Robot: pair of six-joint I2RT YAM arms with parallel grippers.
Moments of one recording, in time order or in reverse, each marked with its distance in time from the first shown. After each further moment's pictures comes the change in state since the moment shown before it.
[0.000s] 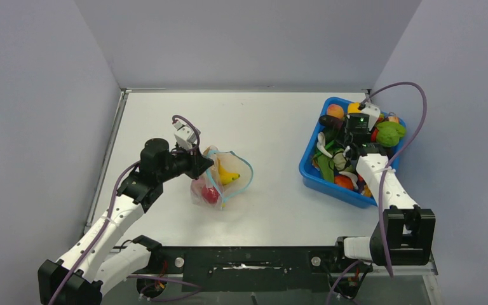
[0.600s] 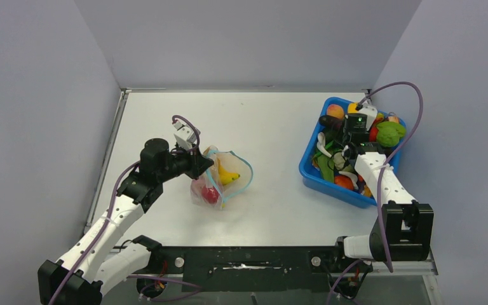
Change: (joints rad) left arm 0.000 -0.002 0.000 0.000 0.000 0.000; right arm 0.000 0.032 -0.005 0.022 -0.025 -0.007
